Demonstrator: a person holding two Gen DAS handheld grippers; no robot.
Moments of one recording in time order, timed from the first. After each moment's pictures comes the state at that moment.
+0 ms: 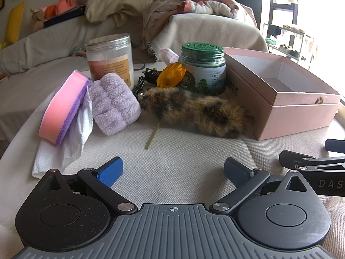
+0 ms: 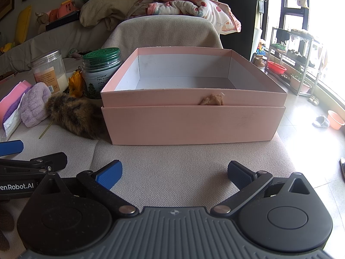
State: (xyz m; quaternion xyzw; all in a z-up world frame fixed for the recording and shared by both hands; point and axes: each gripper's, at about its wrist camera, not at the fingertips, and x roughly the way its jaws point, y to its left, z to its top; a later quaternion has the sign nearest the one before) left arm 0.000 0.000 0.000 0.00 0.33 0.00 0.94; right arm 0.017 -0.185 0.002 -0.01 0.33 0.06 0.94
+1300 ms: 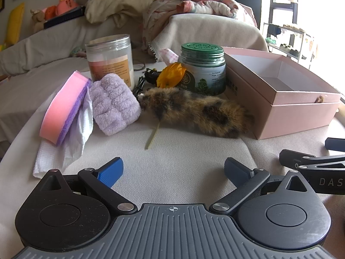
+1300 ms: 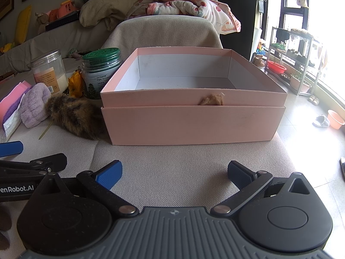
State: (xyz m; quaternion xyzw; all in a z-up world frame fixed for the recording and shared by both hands) left arm -0.004 0.002 0.001 0.00 0.33 0.00 0.94; right arm 0.017 -0.186 0.001 -0.01 0.33 0.07 0.94
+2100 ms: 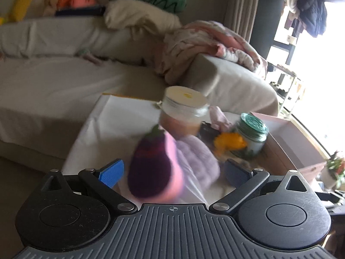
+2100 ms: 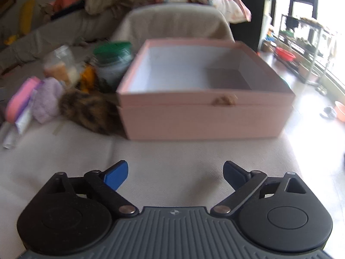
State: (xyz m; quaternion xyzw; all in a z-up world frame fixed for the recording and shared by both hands) left arm 0.027 0.178 0.067 -0.12 0.30 -0.06 0.94; right arm 0.012 -0.173 0.029 -0.01 0.36 0.10 0.93
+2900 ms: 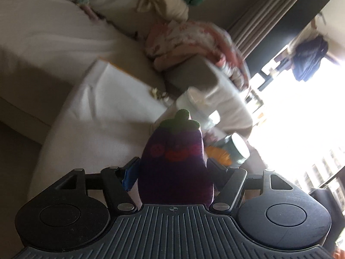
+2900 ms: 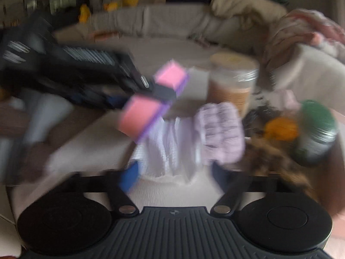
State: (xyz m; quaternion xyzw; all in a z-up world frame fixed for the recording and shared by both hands) left arm 0.038 0.263 0.043 -0.31 0.31 -0.16 0.88; right arm 0.039 0.050 0.052 -0.13 0.37 0.34 0.86
